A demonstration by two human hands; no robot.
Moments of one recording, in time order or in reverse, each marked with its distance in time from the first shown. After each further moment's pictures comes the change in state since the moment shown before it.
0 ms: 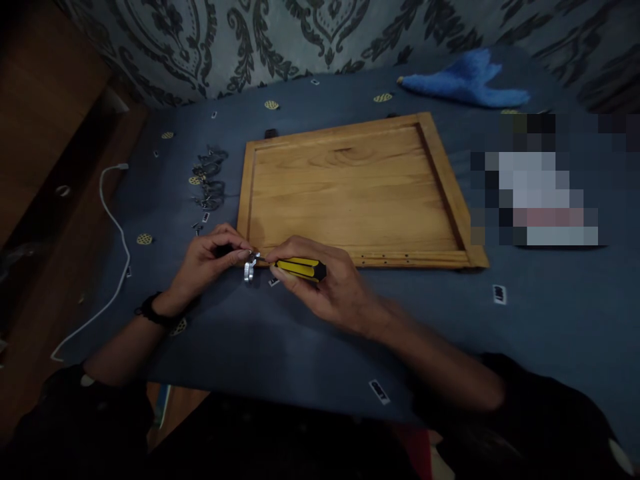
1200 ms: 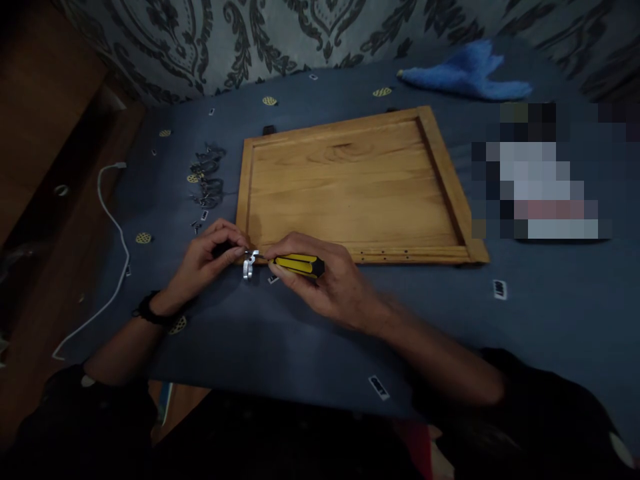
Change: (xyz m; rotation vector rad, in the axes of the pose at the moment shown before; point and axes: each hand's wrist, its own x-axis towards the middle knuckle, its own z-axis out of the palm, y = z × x) left_hand -0.004 0.003 -0.002 0.150 -0.036 0.122; right_hand 0.000 -0.002 -0.001 -0.013 -0.010 0.027
